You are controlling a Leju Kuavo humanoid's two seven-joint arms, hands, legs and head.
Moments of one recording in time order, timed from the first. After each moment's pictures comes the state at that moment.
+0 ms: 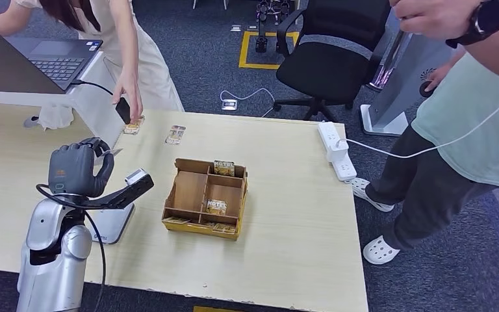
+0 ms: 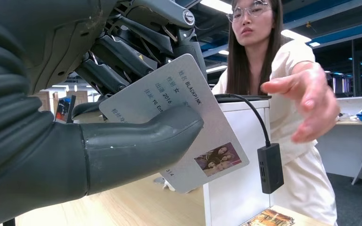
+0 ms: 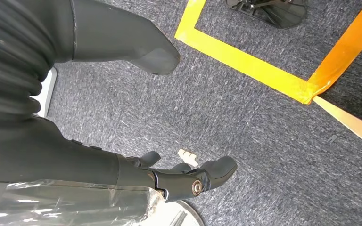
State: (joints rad) left arm -0.20 0.04 0.21 -1.67 -1.28 0.10 -0.13; right arm 0.25 0.30 -0.67 -1.23 1.33 0.38 -0.07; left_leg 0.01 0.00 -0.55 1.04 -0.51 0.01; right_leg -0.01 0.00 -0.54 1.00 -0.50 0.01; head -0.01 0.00
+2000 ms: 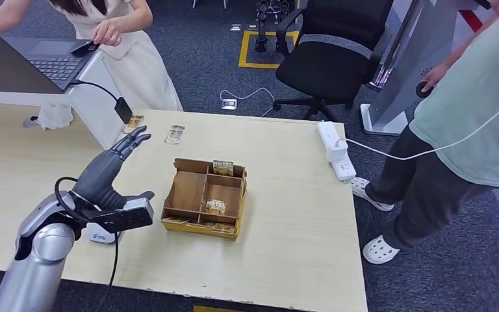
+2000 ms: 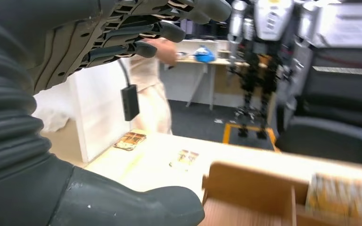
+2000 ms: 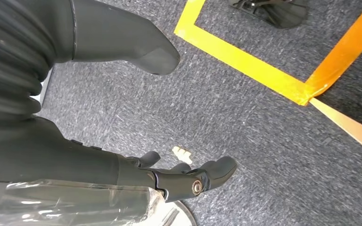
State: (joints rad) left arm -0.19 0.28 0.01 -1.75 -0.70 -0.31 -0.33; right arm 0.19 0.28 -0.73 -1.17 1.43 0.39 -0.14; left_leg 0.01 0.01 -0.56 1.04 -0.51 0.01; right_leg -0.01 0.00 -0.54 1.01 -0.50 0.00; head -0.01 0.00
